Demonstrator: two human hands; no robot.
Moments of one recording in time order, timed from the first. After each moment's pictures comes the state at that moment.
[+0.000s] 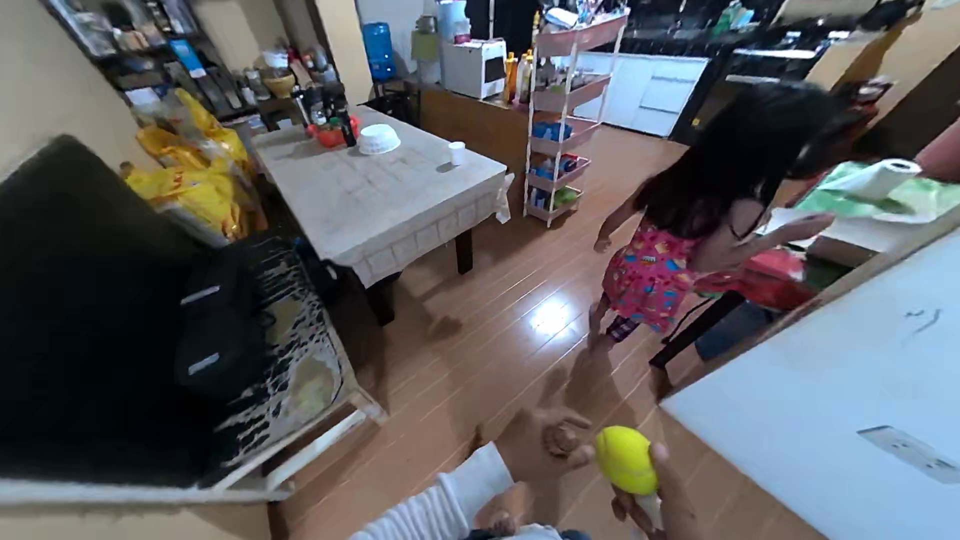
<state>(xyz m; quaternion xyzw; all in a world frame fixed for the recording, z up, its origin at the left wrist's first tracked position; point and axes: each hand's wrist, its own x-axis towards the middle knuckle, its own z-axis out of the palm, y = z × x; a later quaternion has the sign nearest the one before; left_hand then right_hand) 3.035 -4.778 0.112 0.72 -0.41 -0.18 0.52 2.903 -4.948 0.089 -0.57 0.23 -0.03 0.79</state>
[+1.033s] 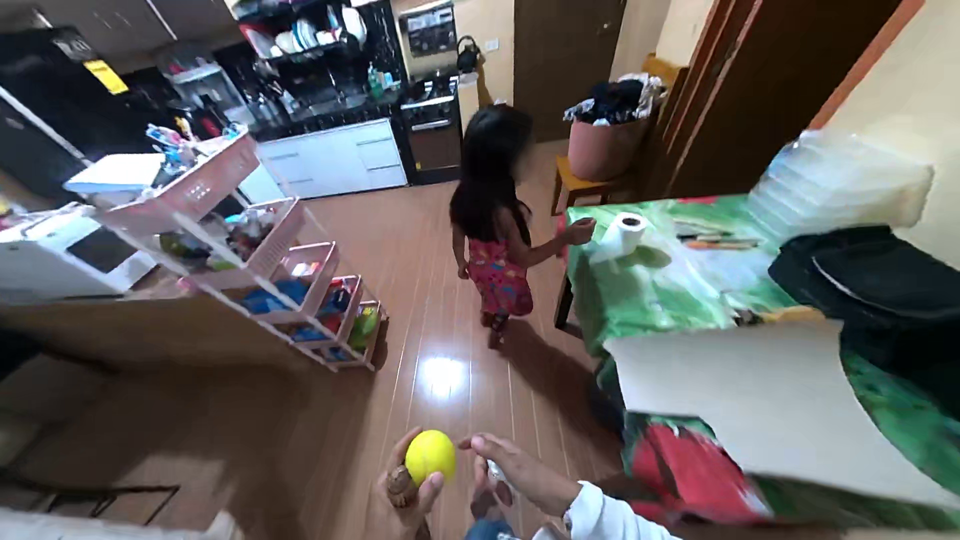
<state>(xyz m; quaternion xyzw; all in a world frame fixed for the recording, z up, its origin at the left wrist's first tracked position) 3.740 -5.425 0.084 0.63 -0.42 -0.24 0.61 3.580 -5.589 0.083 -0.59 0.22 0.02 0.78</state>
